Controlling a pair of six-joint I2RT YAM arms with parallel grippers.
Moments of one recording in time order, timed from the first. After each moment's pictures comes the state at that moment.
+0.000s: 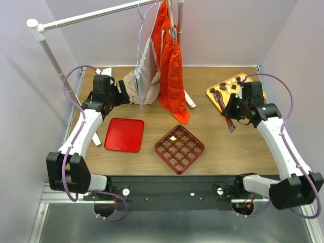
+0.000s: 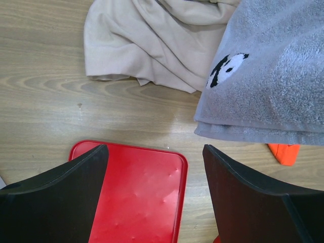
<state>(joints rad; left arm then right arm) -0.13 1.35 1.12 -0.38 0.04 -0.33 0.15 1.21 1.16 -0.77 -0.02 0.35</state>
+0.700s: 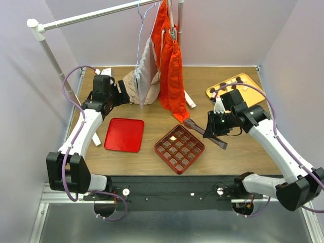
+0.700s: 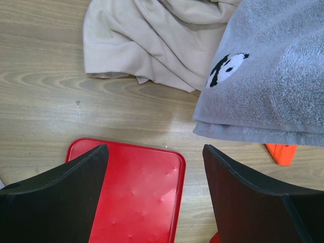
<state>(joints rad) -0.13 1.35 1.13 -0.39 0.04 -0.35 0.44 1.18 1.18 -1.05 -0.30 0.29</state>
